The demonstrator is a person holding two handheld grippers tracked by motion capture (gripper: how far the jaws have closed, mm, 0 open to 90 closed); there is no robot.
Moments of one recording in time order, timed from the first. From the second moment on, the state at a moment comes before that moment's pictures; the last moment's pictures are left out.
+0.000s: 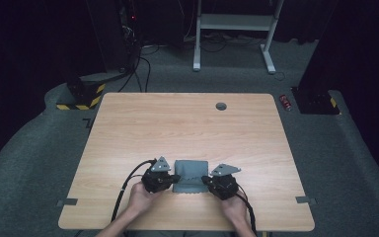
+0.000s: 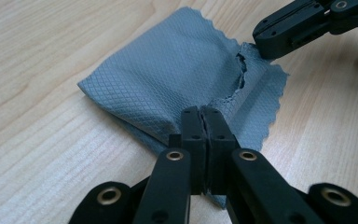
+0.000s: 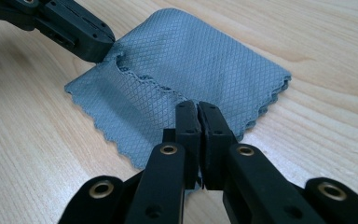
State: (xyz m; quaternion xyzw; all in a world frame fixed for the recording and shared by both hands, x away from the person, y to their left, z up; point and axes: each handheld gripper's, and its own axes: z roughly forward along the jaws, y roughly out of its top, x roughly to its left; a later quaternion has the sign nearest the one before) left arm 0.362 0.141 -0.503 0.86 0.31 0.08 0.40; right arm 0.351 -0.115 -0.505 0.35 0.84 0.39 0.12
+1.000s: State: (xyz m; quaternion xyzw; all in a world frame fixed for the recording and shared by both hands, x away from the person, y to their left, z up) left arm 0.359 0.158 -0.493 0.83 0.34 0.06 0.44; right arm 0.338 -0.132 -0.497 0.37 0.82 0.42 0.11
